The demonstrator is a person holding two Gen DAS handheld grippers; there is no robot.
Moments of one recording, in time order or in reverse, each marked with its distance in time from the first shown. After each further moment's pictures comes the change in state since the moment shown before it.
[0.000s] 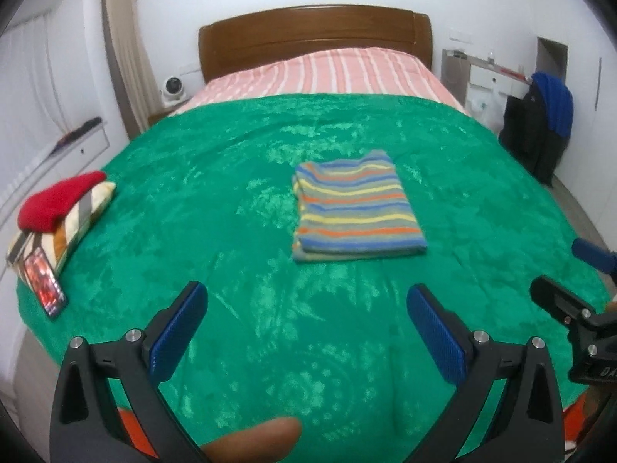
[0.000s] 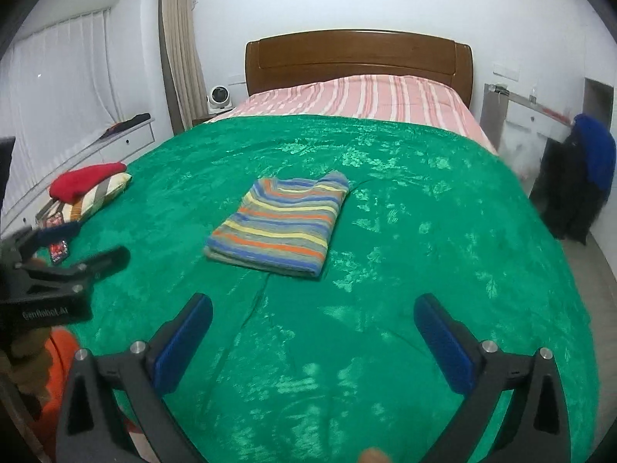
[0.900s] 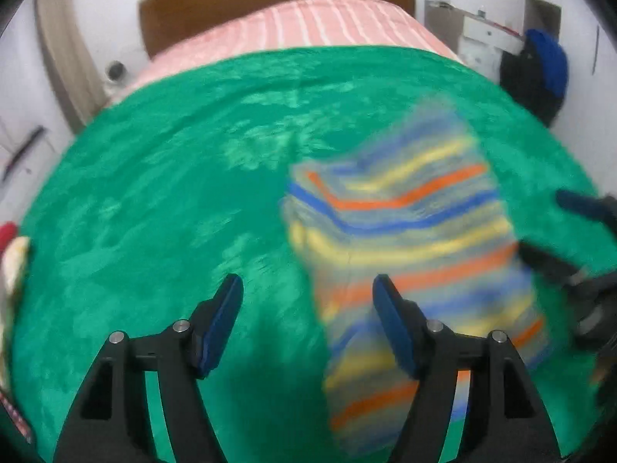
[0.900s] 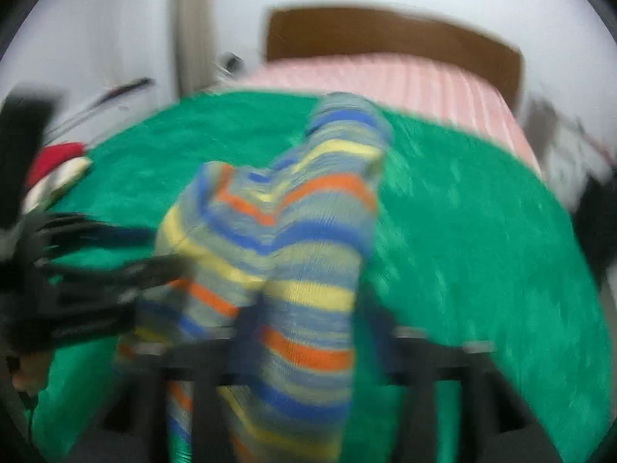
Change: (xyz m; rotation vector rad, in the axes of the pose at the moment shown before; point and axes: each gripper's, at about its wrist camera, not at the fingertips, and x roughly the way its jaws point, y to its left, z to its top) left arm 0.246 0.023 0.094 0.138 0.124 -0.088; right arm 0.256 0.014 0.108 -0.058 0.118 -0.015
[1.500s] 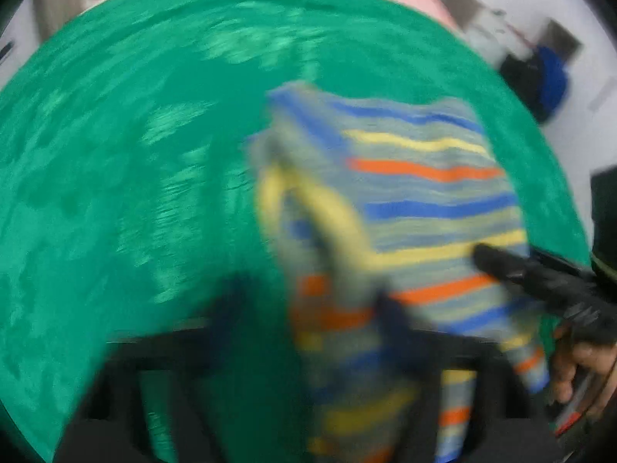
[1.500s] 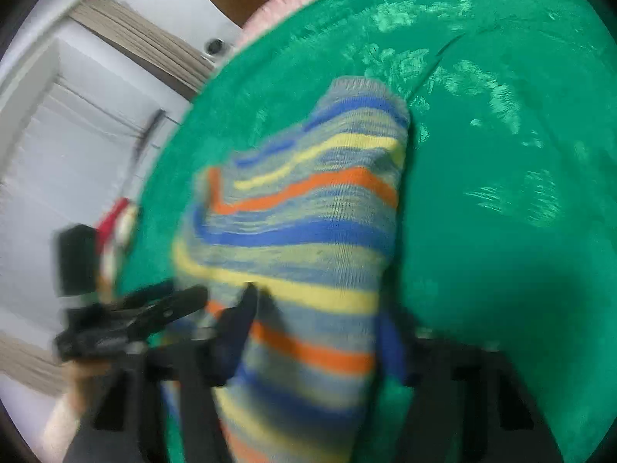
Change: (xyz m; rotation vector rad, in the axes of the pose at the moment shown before) left arm 0.073 0.030 -0.011 -0.165 0.251 -0.302; right arm 0.075 -0.036 -0.035 0.286 0.245 0.366
